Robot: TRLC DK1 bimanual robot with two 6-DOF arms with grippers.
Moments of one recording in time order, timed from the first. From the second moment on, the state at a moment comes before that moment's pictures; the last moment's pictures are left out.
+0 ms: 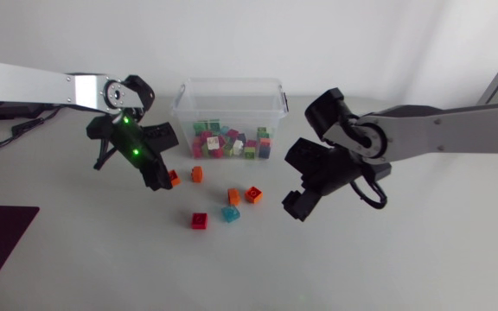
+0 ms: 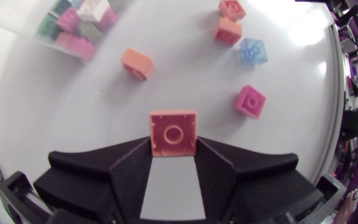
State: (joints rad) left arm -0.19 1.97 1.42 -0.86 0.21 0.88; right arm 0.47 1.70 1.04 -0.50 -0.09 -0.40
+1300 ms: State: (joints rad) left arm -0.16 2.07 1.88 -0.63 0.51 0.39; right arm 0.57 2.21 1.56 -0.64 -0.09 -0.28
